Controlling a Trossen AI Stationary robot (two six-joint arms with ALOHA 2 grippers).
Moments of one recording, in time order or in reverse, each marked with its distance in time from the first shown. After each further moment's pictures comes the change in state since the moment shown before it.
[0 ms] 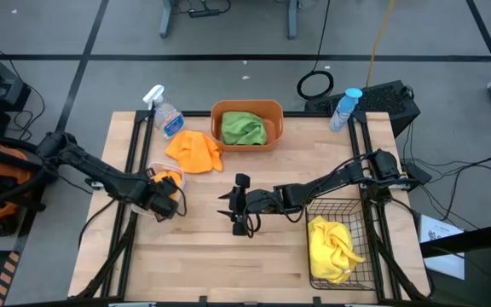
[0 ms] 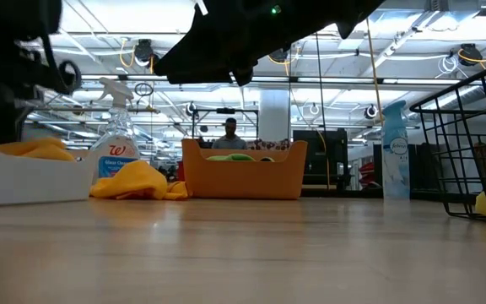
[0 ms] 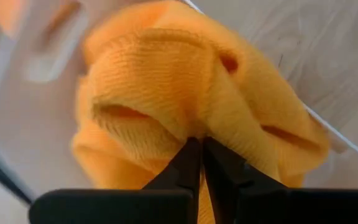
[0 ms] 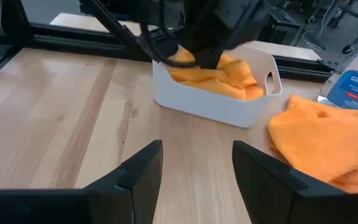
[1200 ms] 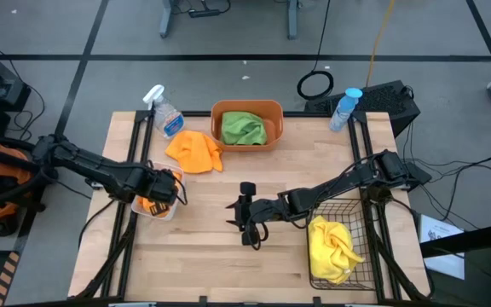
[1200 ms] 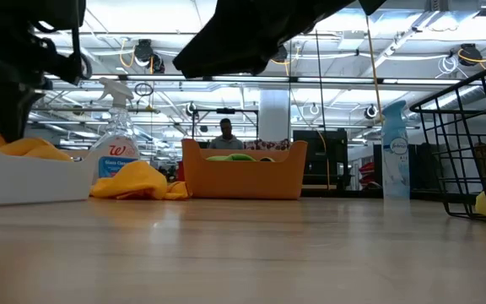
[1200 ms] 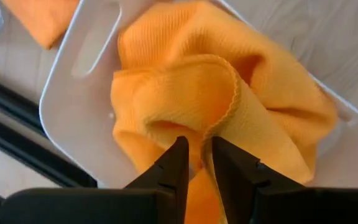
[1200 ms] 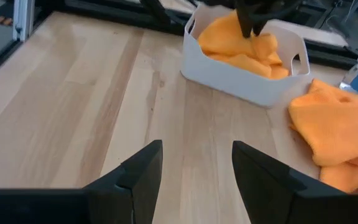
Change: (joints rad) left arm 0.147 -0.061 0.087 -0.142 0.059 0.198; right arm 0.065 -0.056 0.000 -0.176 0.000 0.003
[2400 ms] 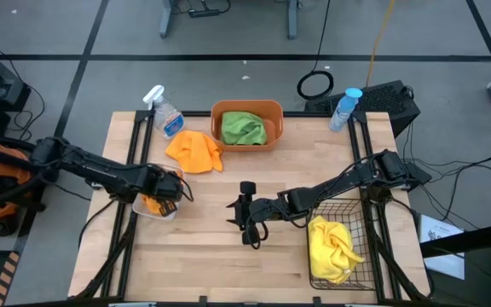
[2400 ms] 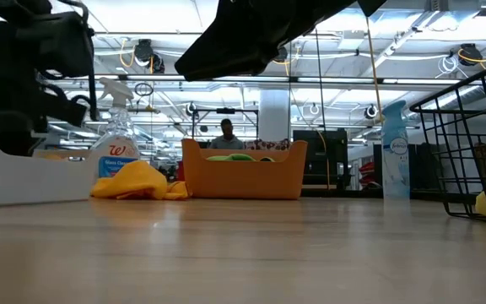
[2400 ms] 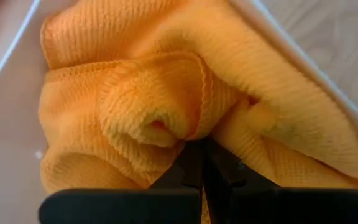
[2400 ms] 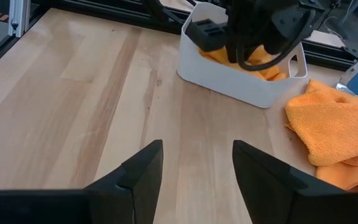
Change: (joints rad) left arm 0.106 0.015 -0.242 0.374 0.058 0.020; right arm -0.004 0.000 0.000 -0.007 0.000 -0.024
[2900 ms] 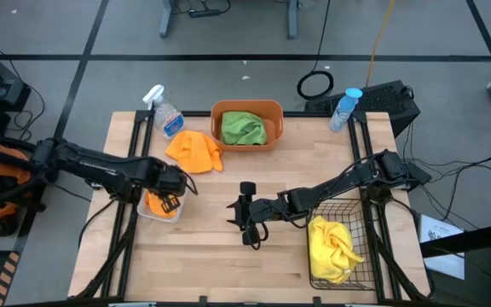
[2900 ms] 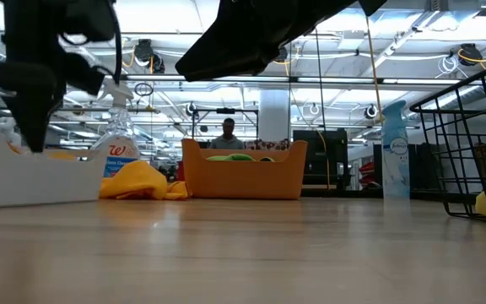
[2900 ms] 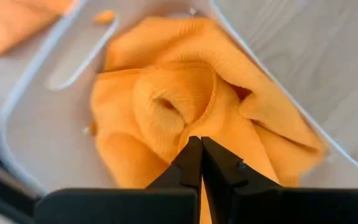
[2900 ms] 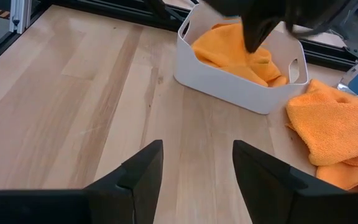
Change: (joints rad) left arm 0.041 0.021 0.229 -0.200 0.038 0.006; right arm 0.000 0.000 0.000 -0.006 0.000 -0.008
